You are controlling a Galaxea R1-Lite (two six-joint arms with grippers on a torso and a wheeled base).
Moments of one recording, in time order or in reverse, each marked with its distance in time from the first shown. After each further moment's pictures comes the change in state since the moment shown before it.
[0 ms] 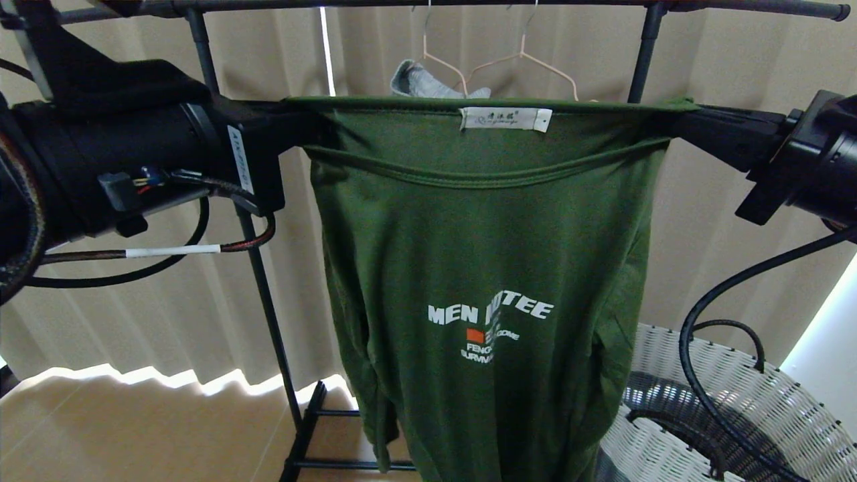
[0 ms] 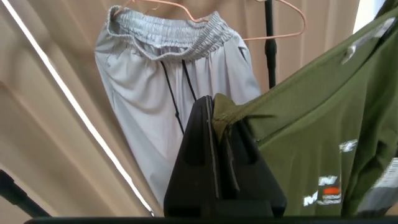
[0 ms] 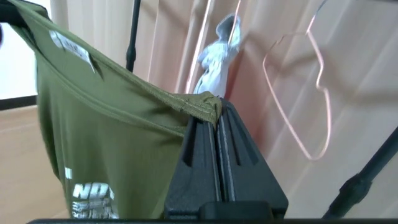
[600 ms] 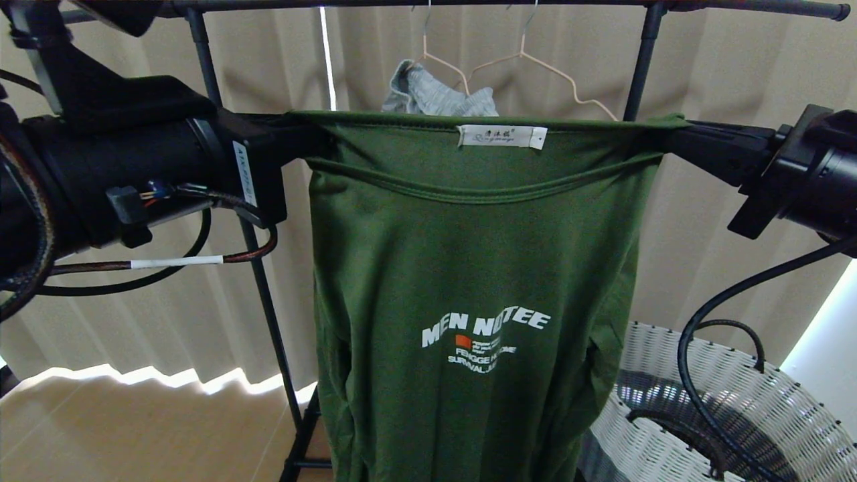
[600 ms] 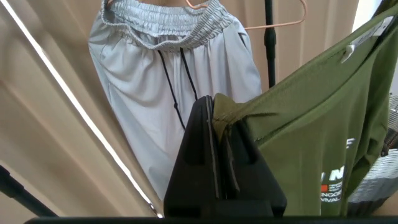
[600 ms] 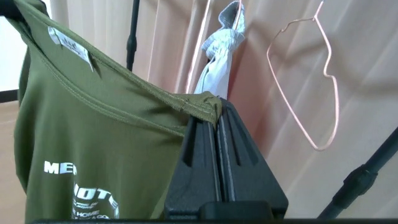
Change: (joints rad) left arm 0.000 -0.001 0.016 0.000 0.000 0.000; right arm 0.001 0.002 0.020 0.008 0.000 -0.008
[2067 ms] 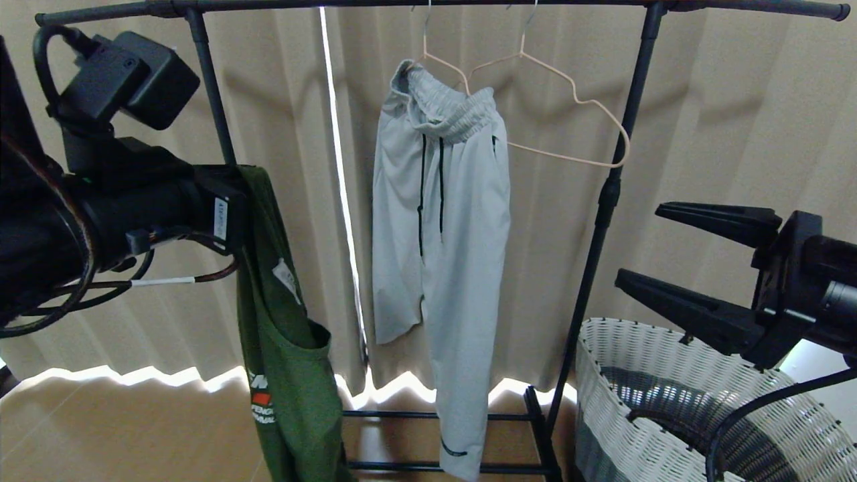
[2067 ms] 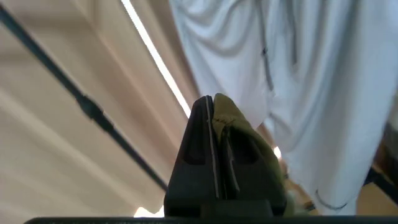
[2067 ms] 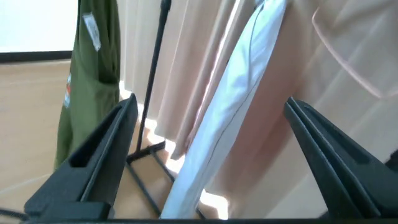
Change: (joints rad) left arm 0.213 0.009 0.116 -0.005 0.102 0.135; right arm -0.006 -0.092 0.298 -0.076 0.107 -0.069
